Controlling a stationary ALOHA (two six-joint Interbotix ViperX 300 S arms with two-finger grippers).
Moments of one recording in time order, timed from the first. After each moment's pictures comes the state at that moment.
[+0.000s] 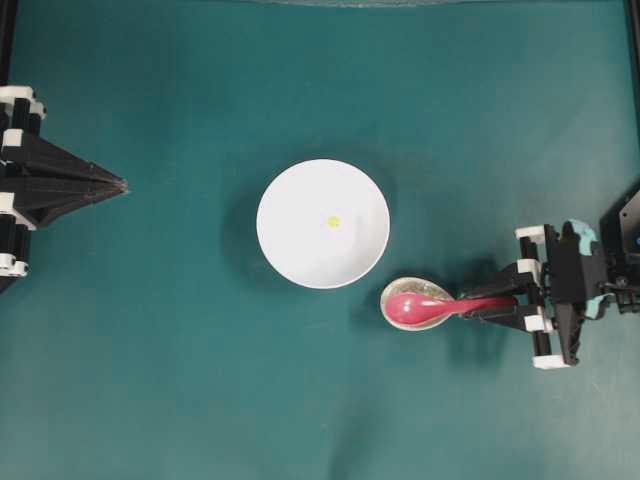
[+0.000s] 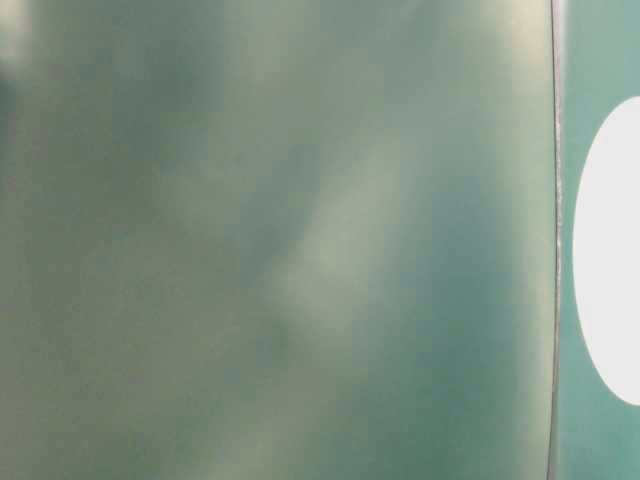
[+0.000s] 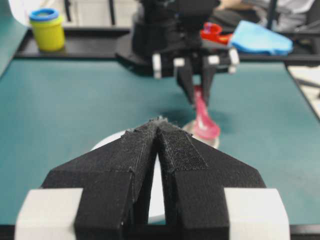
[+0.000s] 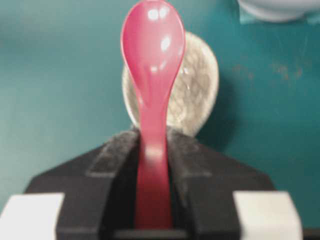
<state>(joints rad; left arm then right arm) 0.00 -0.96 1.18 0.01 -0.23 0.00 0.49 -0.08 1.31 0.51 -0.87 -0.04</state>
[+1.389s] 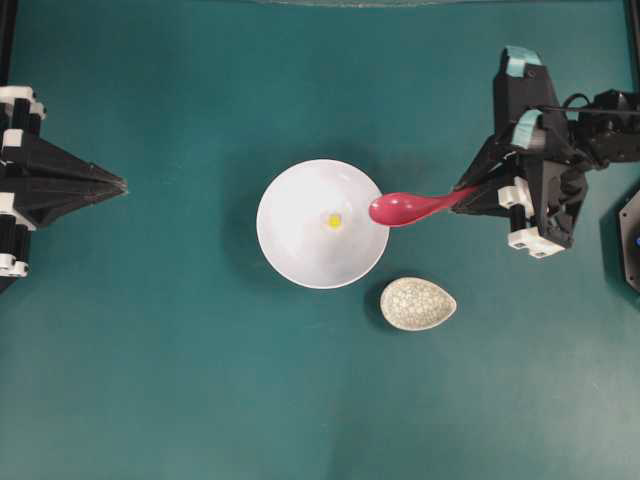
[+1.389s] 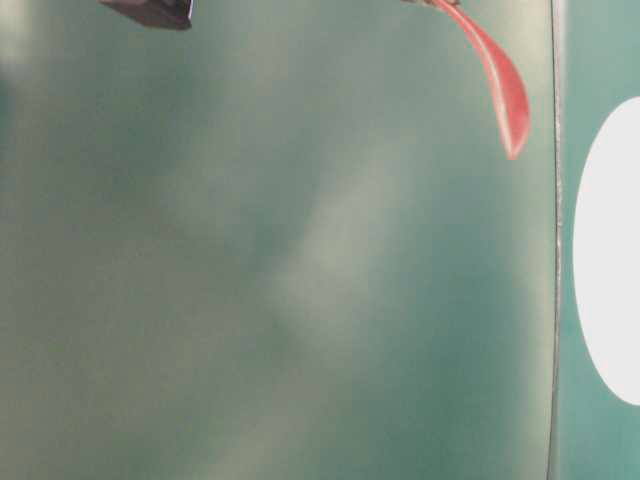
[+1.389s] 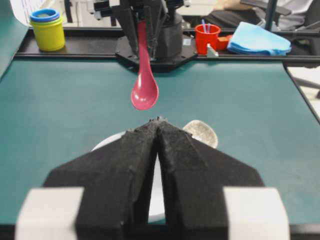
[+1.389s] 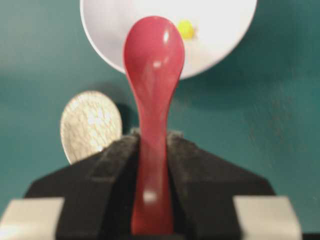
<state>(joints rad) 0.00 -0.96 1.18 0.01 -0.23 0.00 -0.22 -0.48 0.80 0.45 0.55 -0.37</state>
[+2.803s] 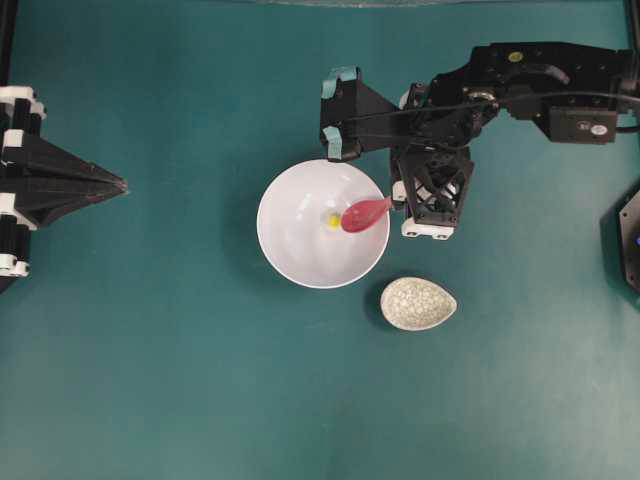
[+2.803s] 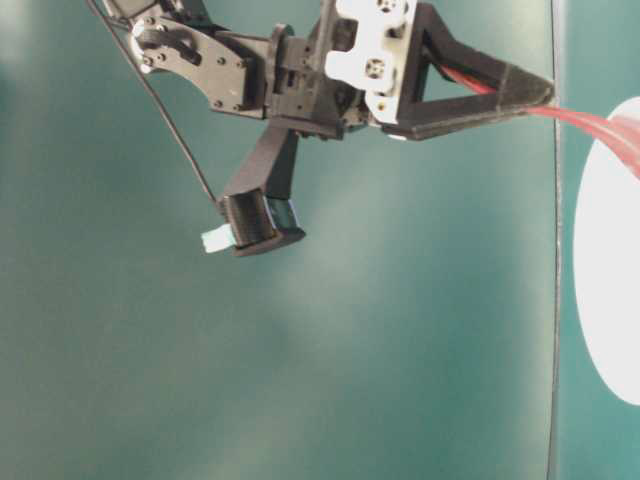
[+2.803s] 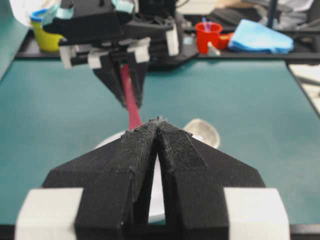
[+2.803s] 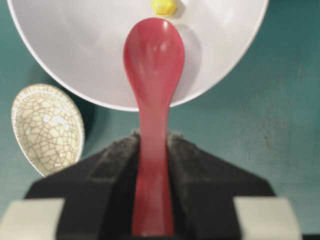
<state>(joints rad) 0.00 -0.96 1.18 0.01 -0.23 0.01 -0.22 0.03 0.34 0.28 0.99 -0.27</state>
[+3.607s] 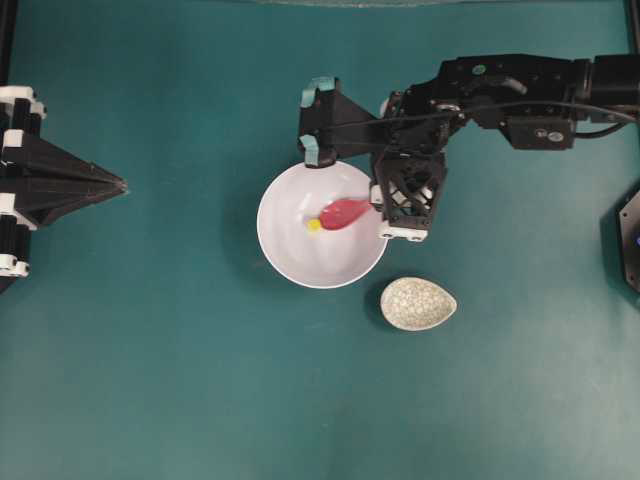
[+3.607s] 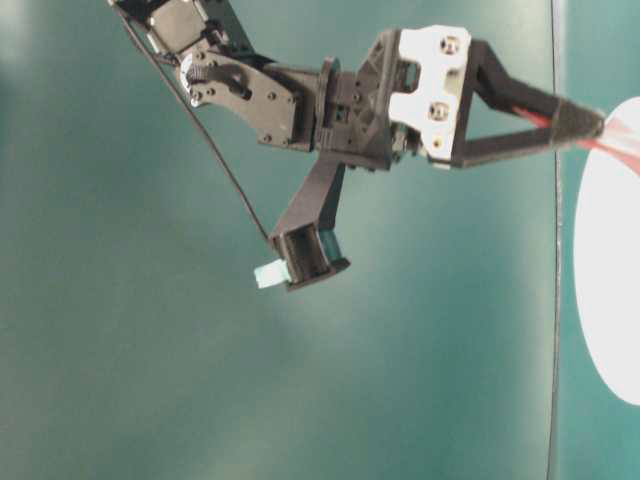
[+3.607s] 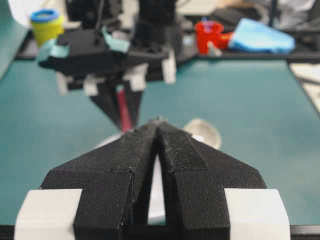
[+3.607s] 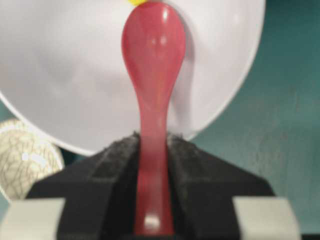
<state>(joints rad) 0.00 -0.96 1.18 0.01 -0.23 0.02 -0.22 0.13 0.30 0.28 0.90 -0.27</state>
